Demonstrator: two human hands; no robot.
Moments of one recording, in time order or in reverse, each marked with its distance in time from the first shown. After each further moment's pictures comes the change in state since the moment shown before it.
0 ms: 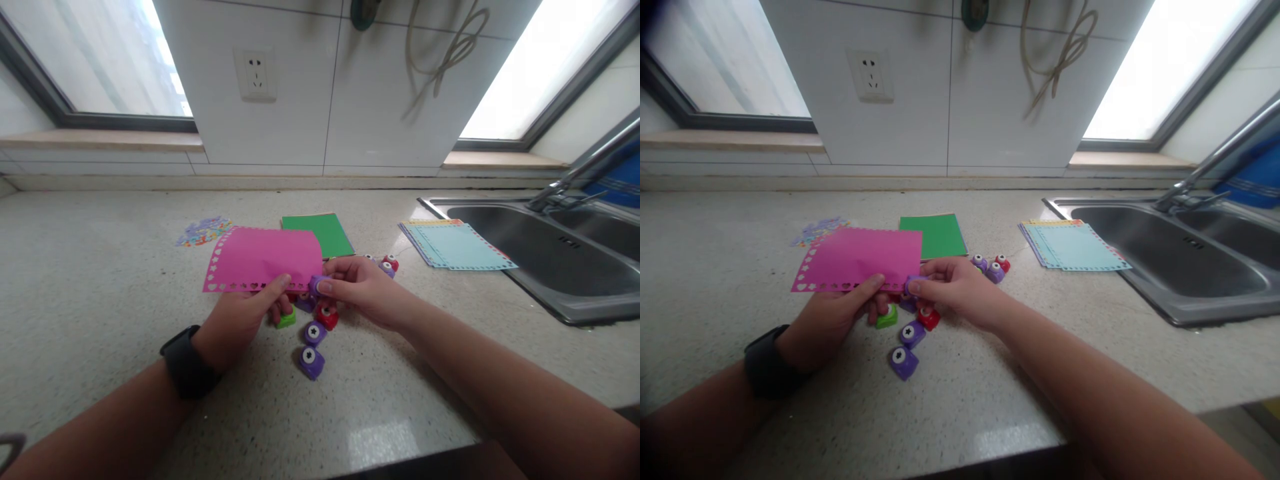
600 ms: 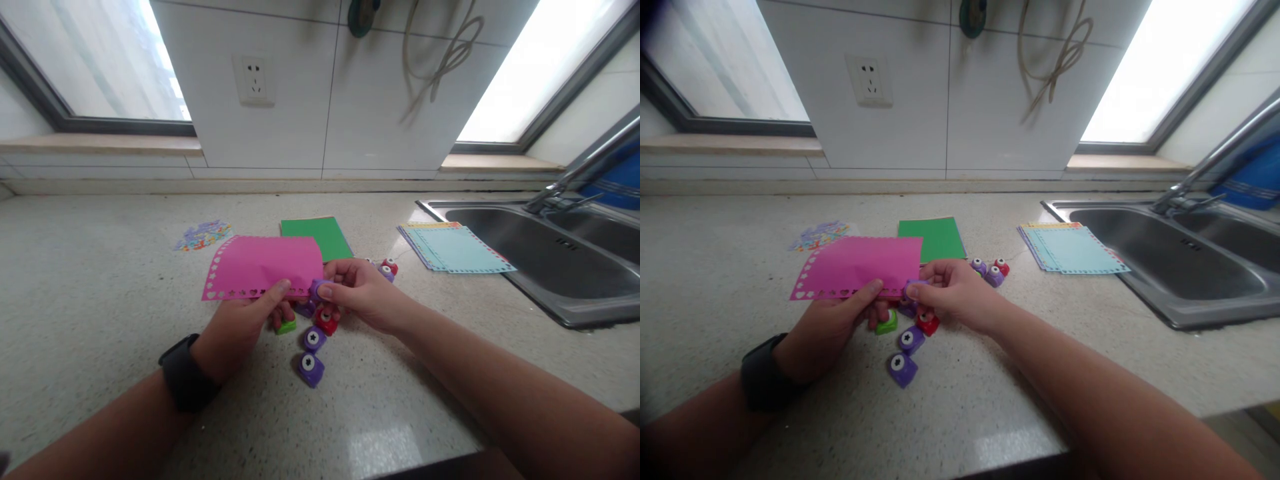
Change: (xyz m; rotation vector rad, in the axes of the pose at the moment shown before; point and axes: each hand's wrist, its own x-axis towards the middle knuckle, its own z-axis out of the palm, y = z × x) left_hand -0.003 0.007 0.004 0.000 0.012 -0.011; right_hand 0.002 -0.001 0.002 0.043 0.059 0.009
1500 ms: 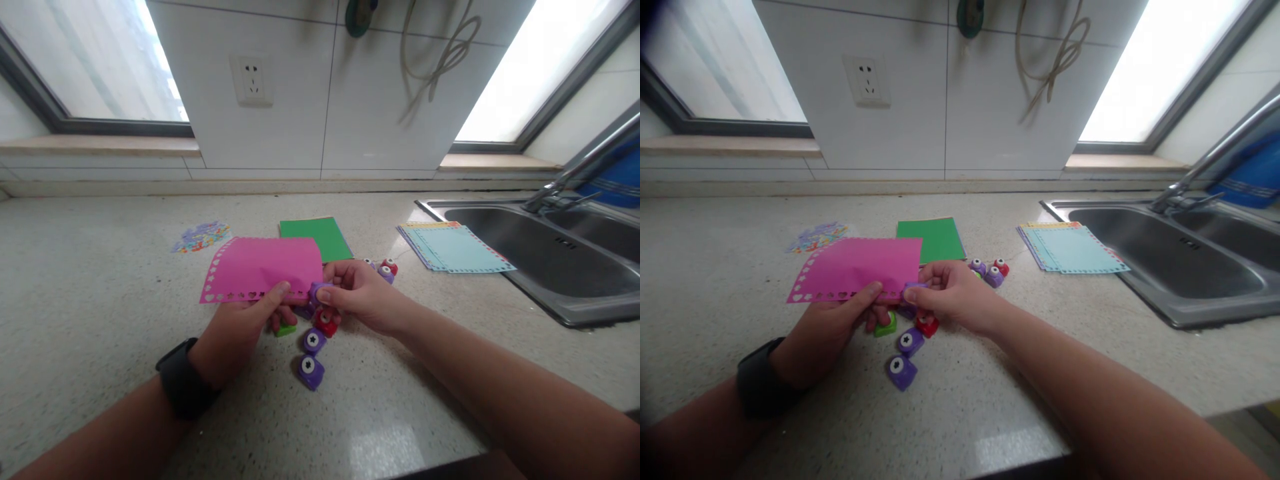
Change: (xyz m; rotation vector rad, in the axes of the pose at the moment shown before) left_hand -0.003 0.004 0.001 0.030 0.017 -0.051; right_hand 0.000 0.001 0.000 0.003 -0.029 0.010
